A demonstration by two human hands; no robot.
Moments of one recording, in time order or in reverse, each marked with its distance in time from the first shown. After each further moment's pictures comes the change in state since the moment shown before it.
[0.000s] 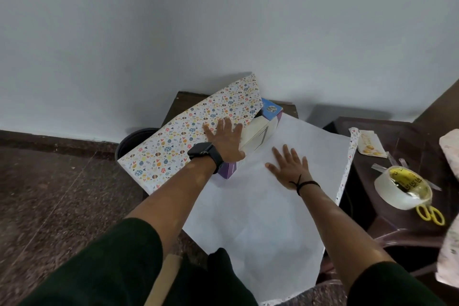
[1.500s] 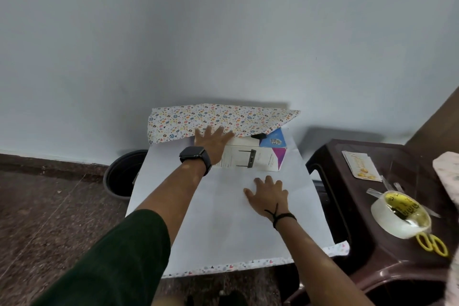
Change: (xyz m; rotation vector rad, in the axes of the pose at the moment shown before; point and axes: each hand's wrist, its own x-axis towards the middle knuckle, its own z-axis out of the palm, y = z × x) left_hand 0.062 -0.027 0.000 0.072 0.141 0.074; right_hand -0.018 -0.055 -0.003 0.112 0.171 0.058
